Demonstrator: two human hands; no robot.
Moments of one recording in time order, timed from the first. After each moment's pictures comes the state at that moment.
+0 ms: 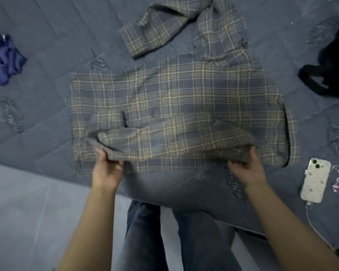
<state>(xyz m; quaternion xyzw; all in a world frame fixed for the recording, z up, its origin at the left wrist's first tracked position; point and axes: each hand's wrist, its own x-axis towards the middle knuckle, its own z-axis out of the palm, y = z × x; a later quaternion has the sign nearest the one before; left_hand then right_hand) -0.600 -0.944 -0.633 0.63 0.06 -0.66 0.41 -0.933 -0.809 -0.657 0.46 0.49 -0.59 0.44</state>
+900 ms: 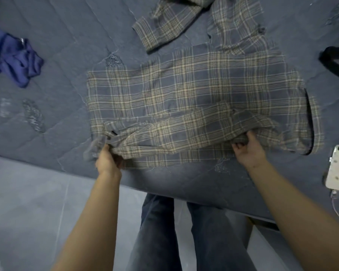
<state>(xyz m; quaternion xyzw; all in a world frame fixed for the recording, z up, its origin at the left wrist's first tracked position) -0.555 -0.968 -0.634 0.80 0.01 -0.51 0.31 -0.888 -0.847 -0.666 0.34 0.63 -0.54 0.45</state>
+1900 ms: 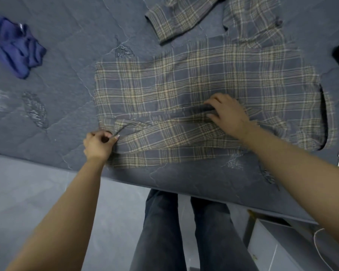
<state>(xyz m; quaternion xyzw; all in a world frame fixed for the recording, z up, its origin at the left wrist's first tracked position) -0.467 -1.017 -0.664 0.77 -0.54 -0.33 -0.08 -0.849 -0.939 -0.659 -0.67 0.69 0.02 0.28</state>
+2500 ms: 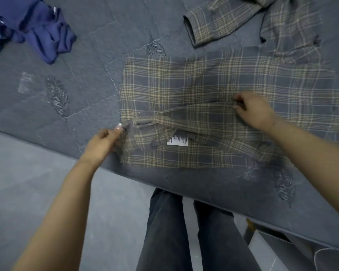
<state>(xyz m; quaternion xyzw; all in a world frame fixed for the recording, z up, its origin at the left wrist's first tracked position) -0.429 -1.035 -0.621 0.74 -0.40 -0.53 0.03 -0.854 -0.995 -0.663 -0.61 0.73 0.05 0.28</state>
